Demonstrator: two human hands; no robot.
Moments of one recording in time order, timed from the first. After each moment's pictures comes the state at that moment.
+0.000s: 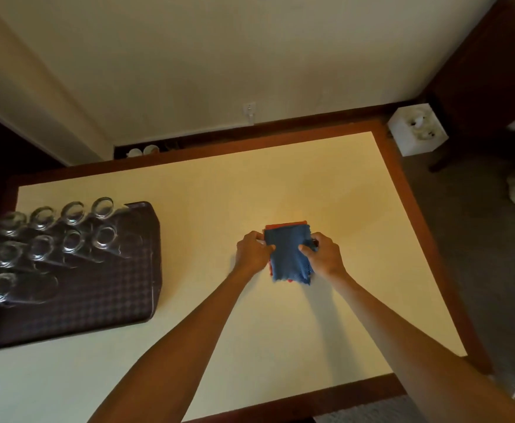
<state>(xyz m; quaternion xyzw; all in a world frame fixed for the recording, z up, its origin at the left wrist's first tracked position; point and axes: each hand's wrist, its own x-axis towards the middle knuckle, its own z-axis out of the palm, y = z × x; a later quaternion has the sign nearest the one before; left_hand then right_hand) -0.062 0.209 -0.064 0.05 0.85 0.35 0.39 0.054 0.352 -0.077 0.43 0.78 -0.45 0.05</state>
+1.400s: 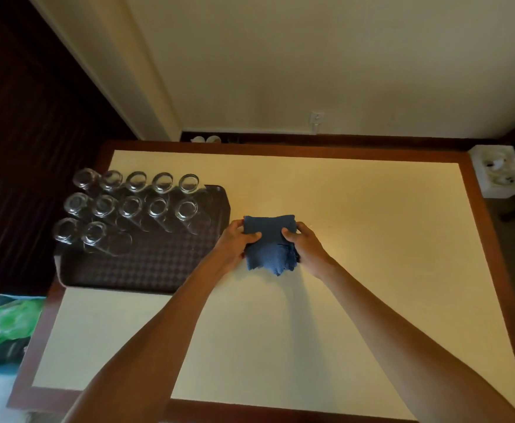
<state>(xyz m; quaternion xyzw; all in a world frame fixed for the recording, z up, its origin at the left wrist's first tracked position) -0.151 0.055 -0.055 -0.14 0.69 0.60 0.39 -0.073 0.225 -0.059 0.37 0.55 -0.74 0.12</state>
